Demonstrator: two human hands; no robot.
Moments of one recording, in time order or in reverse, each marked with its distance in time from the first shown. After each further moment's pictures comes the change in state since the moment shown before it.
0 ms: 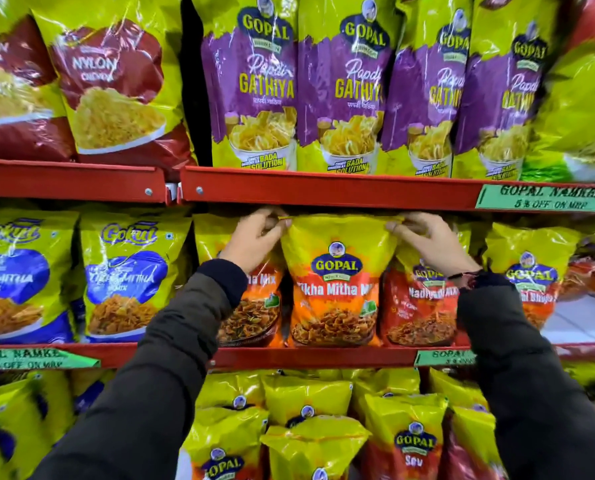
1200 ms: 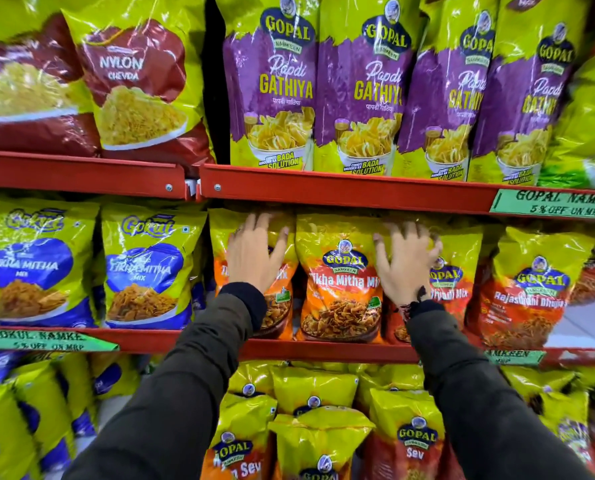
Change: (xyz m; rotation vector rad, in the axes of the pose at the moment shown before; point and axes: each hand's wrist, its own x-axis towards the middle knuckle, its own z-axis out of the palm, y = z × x) left_hand -0.035 -0.017 0.010 0.456 0.316 -0.014; right_hand -0.037 -0.032 0.072 -0.542 0.335 -0.046
